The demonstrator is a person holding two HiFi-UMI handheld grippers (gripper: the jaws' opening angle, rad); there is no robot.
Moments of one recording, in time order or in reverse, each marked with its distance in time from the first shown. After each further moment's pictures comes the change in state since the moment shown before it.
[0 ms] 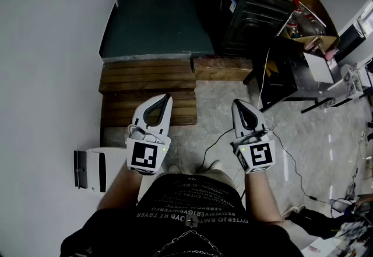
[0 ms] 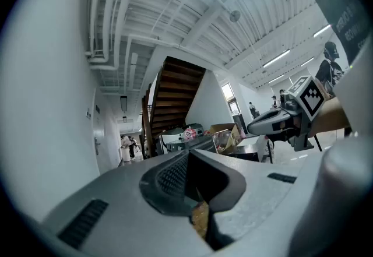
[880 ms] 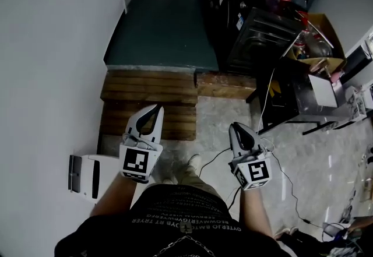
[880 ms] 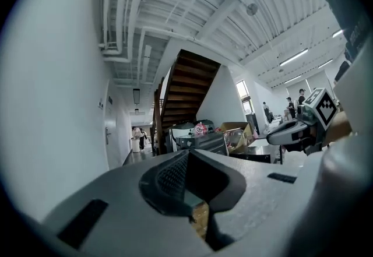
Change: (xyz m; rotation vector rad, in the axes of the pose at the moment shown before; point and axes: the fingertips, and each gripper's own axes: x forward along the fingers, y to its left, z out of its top) left arm 0.037 0.019 -0.028 -0.120 0.088 0.118; right arm 0.016 -0.035 -0.059 0.108 0.044 0.100
